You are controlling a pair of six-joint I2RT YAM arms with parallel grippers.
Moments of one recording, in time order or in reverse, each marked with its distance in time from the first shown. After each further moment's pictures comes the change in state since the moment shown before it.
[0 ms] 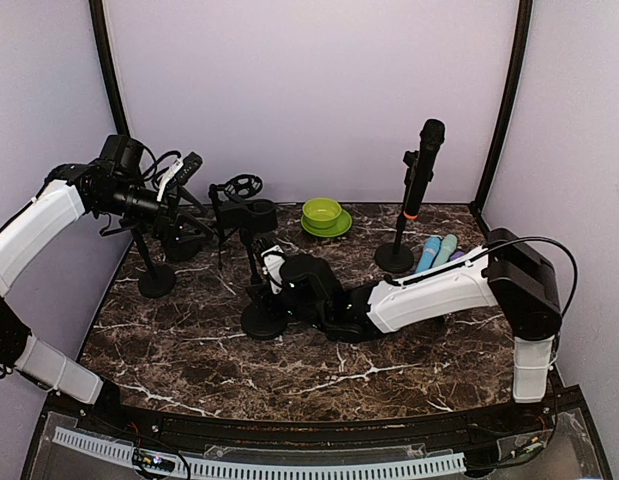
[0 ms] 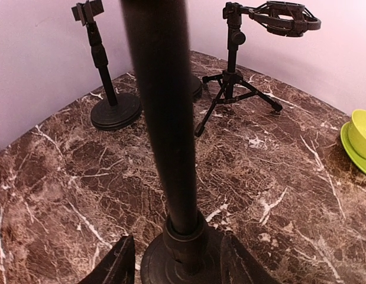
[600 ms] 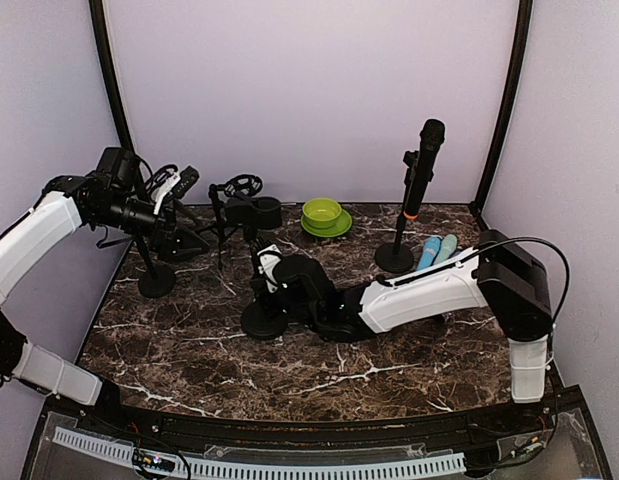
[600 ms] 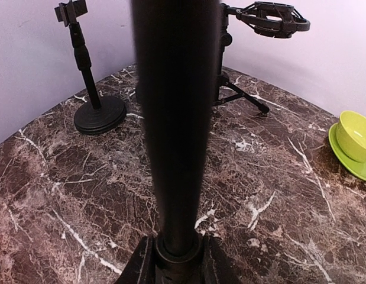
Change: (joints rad) left arm 0.010 -0.052 -0.094 0.010 -0.034 0.009; right arm -0.003 0.050 0.053 -0.002 0.079 -0.021
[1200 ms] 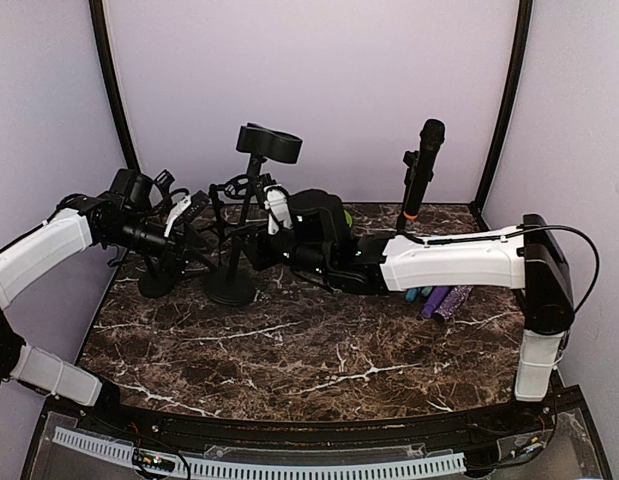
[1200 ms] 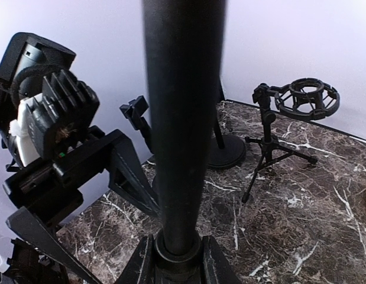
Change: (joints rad) left arm -0.047 -0.015 -0.173 0.114 0.031 -0.002; right arm -0.064 -0.122 0.178 -0.116 -0.276 0.183
